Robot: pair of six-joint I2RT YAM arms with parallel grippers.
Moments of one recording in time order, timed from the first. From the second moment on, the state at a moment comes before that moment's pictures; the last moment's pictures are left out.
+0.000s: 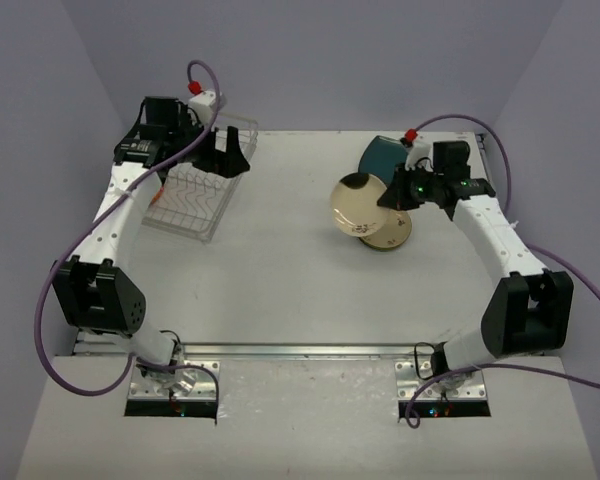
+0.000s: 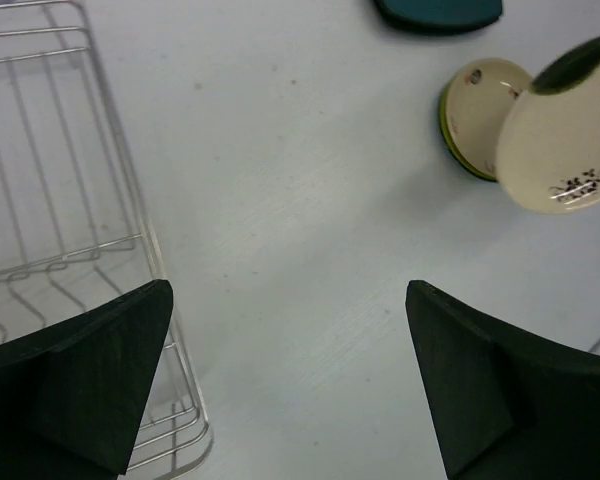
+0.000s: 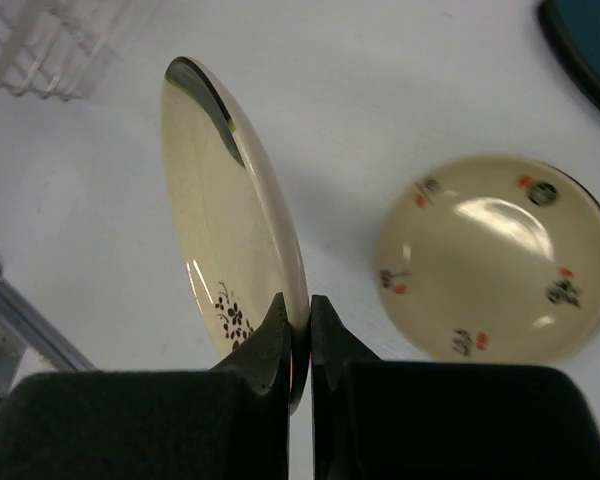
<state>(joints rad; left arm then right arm) -0.10 1.57 1.60 -0.69 0.56 0.11 0.16 1.48 1.21 -0.46 -0.53 0.04</state>
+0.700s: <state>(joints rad) 0.07 1.57 1.56 -0.60 0.24 -0.05 -0.12 1.74 1.14 -0.52 -0.56 -0.10</state>
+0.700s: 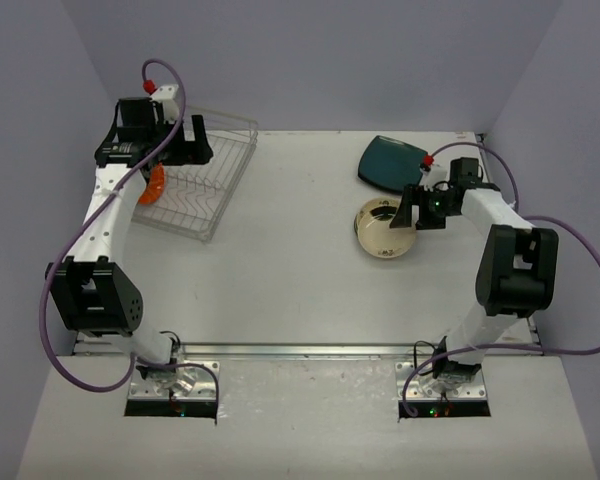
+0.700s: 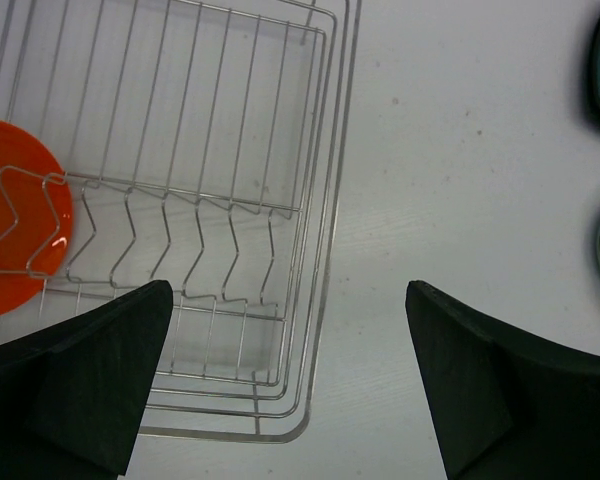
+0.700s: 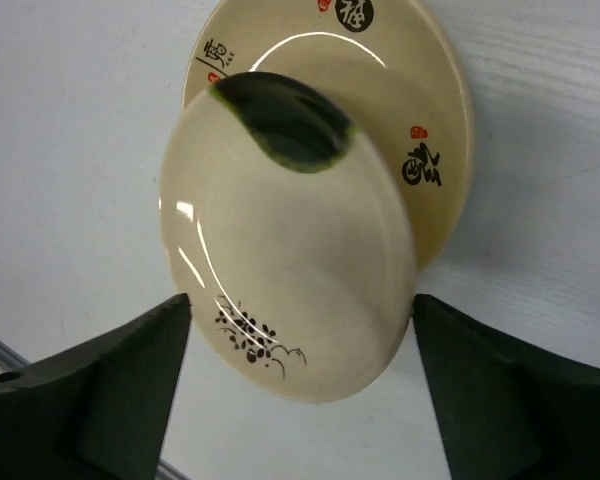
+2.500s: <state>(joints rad) 0.41 2.14 2.03 -0.89 0.22 0.57 -0.08 1.49 1.08 -0.47 -0.51 -0.03</state>
